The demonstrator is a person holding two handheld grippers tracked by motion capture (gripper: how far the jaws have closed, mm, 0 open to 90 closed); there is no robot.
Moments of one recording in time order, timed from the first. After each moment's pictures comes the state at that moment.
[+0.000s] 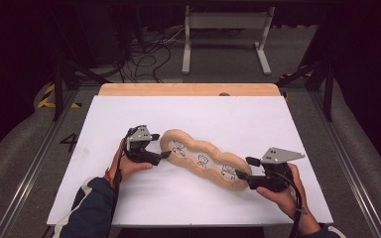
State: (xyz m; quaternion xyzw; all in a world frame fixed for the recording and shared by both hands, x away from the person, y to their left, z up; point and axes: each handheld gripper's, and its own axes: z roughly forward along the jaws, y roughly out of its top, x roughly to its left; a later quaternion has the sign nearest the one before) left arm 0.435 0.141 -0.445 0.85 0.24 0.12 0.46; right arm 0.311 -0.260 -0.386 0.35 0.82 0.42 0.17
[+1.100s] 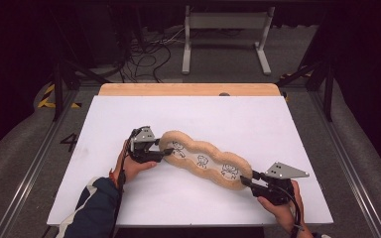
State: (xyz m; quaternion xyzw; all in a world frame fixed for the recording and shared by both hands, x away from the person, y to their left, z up) left arm 0.432 0.135 -0.447 0.85 0.25 0.11 0.46; right arm 0.293 -0.269 -0.421 0.39 0.79 0.44 0.18
